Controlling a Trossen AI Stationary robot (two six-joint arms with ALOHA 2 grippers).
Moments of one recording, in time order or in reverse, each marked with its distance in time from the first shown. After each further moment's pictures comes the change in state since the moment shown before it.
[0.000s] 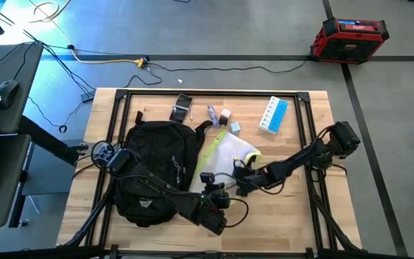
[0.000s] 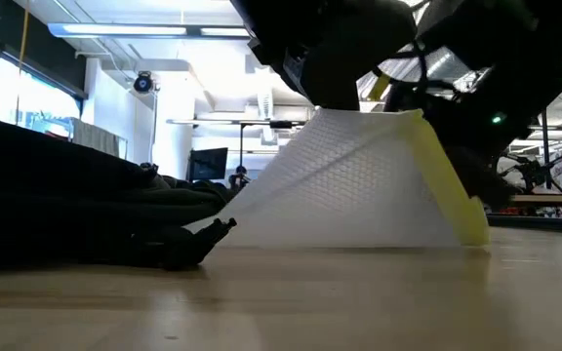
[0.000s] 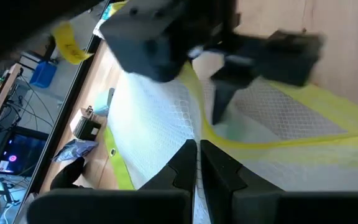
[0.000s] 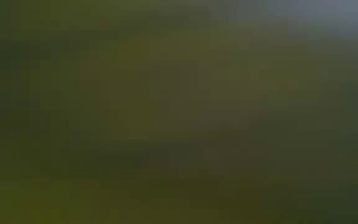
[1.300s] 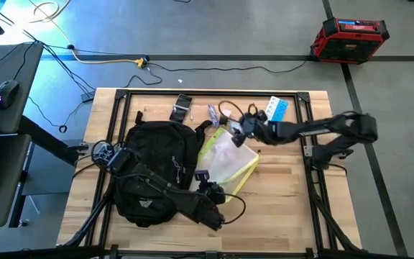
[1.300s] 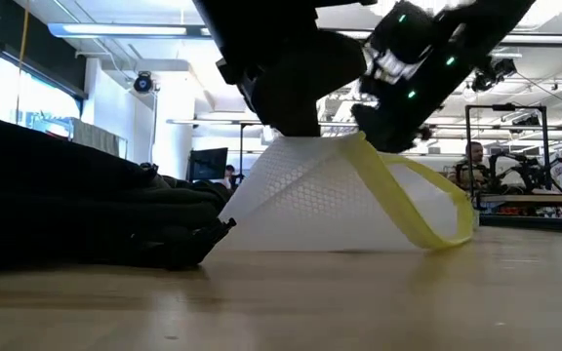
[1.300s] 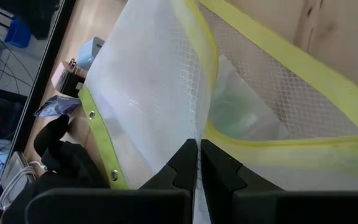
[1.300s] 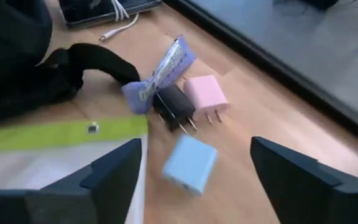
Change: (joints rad) left arm 0.008 0.000 0.000 -0.196 0.121 -0.181; right arm -0.577 -0.250 0.000 -0.010 -0.041 -0.006
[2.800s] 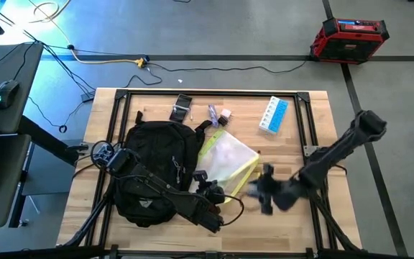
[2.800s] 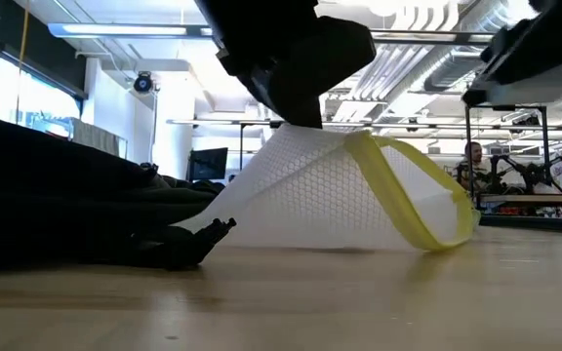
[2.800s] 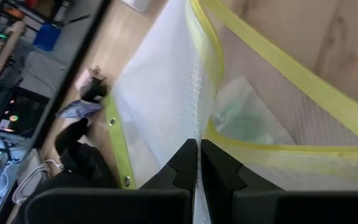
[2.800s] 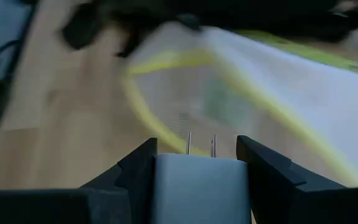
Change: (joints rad) left arm -0.003 -0.003 -0.001 0.003 -0.111 -0.075; right arm 0.889 -0.120 0.000 -0.183 0.075 0.268
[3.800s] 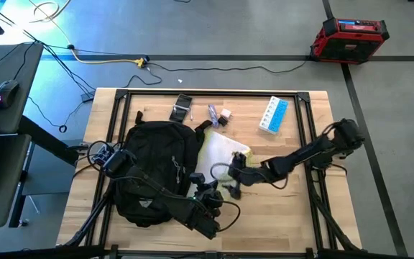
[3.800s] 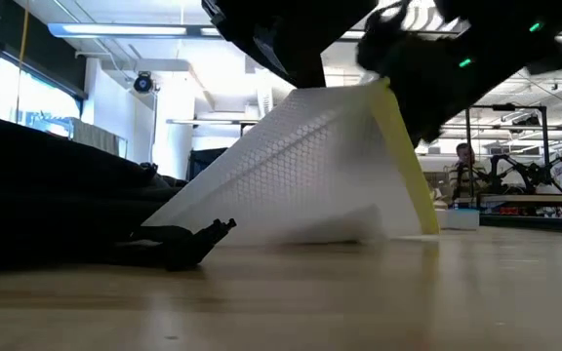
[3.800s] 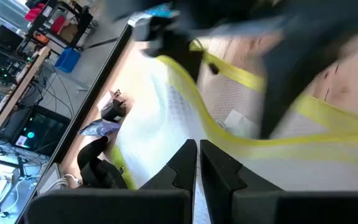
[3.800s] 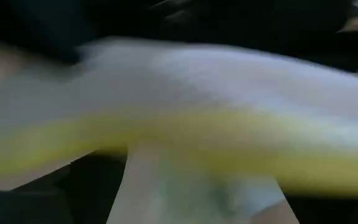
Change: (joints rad) left arm -0.048 -0.023 0.000 0.016 -0.112 0.003; right arm -0.353 0.288 0.000 0.455 -0.253 -0.267
